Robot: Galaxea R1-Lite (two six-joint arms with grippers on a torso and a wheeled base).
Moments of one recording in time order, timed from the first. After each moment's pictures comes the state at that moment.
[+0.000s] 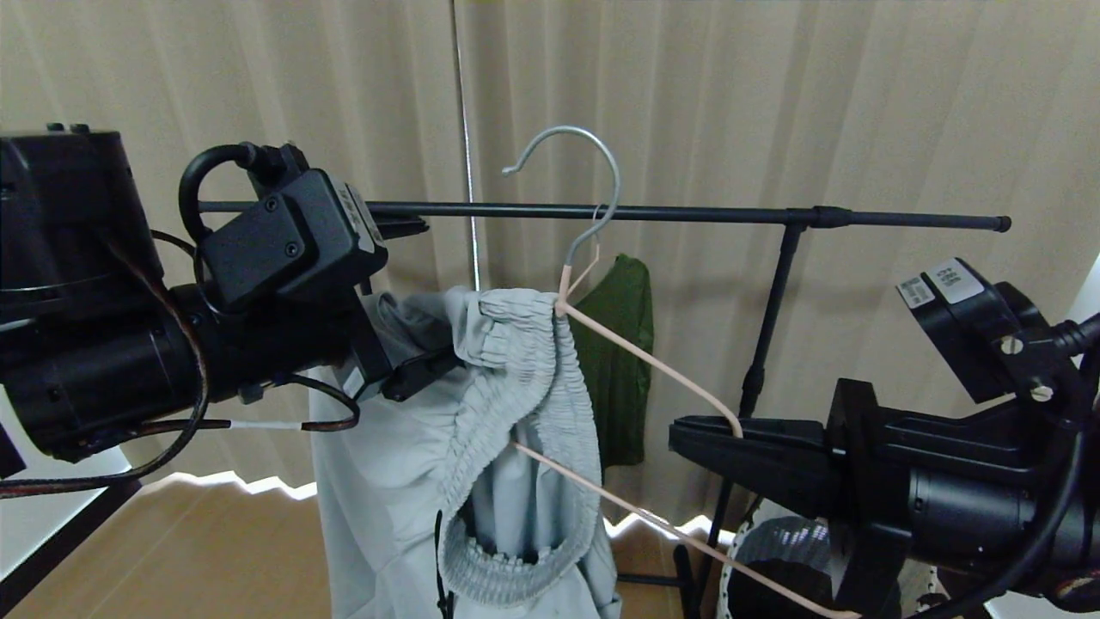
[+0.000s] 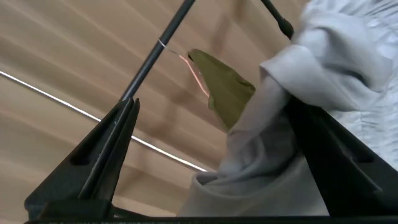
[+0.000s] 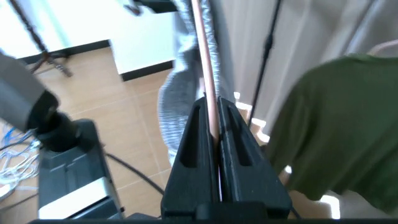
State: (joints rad) left arm -0.47 1.45 -0.87 -0.46 -0.28 0.81; right arm 0.79 1.37 -0.59 -0.63 0.28 0.12
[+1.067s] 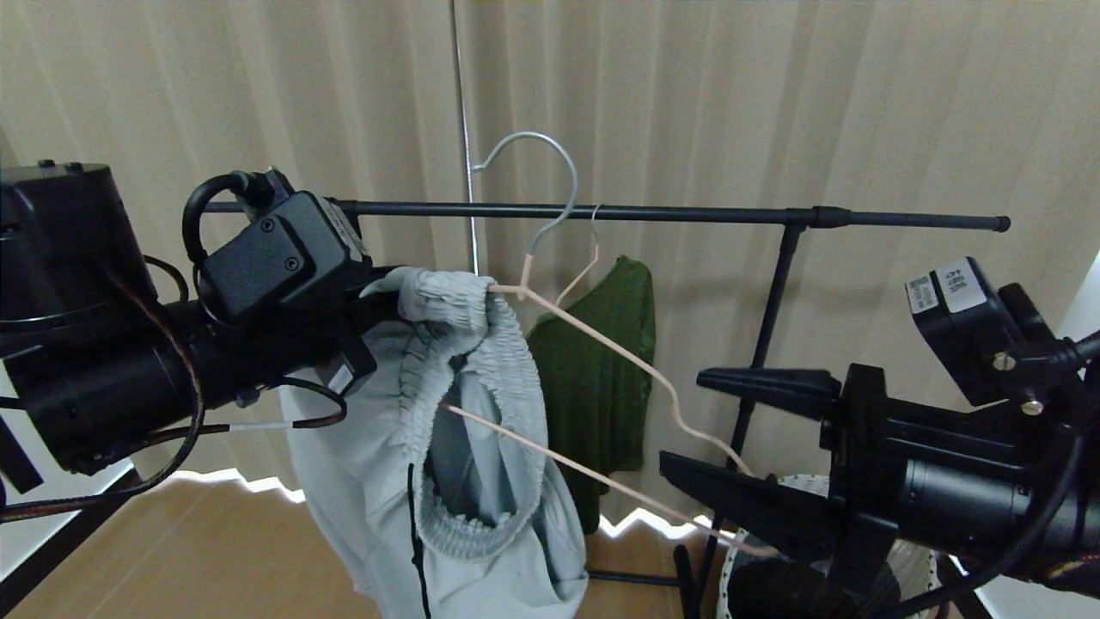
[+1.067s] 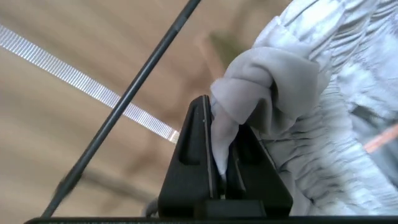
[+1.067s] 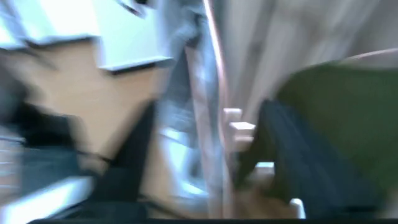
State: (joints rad) left arm -0.42 1.45 -0.78 -0.58 -0.16 0.80; right arm 0.74 1.38 -0.59 -0.64 0.24 -0.05
